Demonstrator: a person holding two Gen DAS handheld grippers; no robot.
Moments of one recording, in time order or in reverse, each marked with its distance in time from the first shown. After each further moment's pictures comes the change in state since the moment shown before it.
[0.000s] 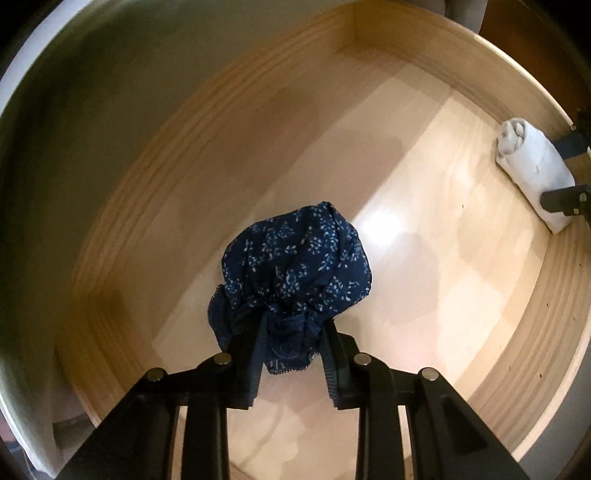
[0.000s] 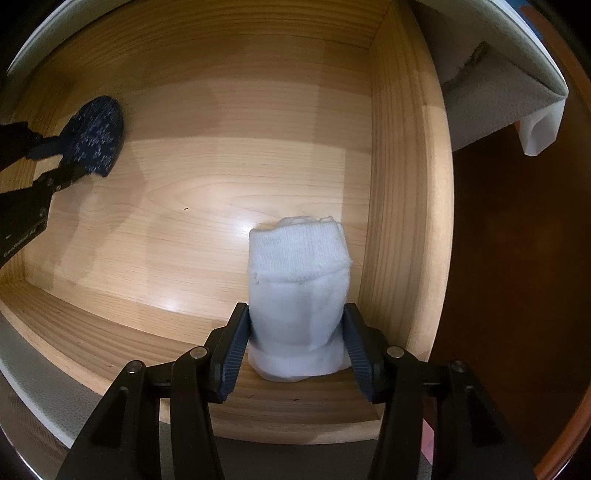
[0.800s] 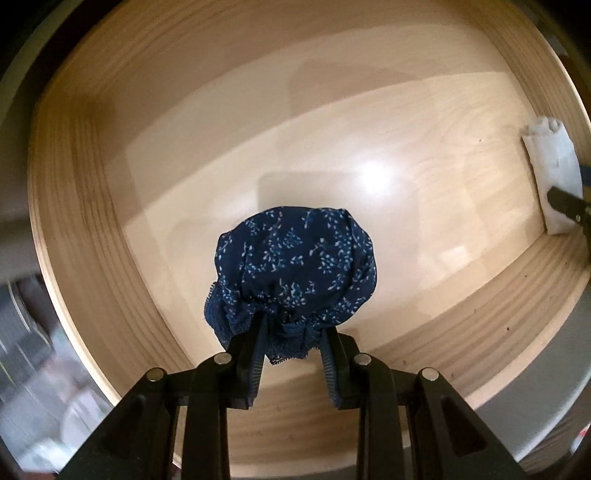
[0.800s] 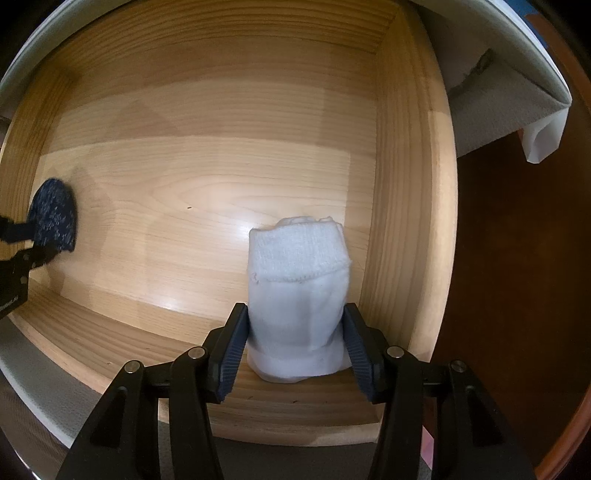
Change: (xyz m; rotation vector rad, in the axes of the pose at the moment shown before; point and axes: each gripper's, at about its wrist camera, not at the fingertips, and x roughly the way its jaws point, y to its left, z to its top) left arm 0.017 0.018 -0.025 -0.416 0.375 -0.137; right arm -0.001 0.007 -0.003 -0.028 -0.012 -0.005
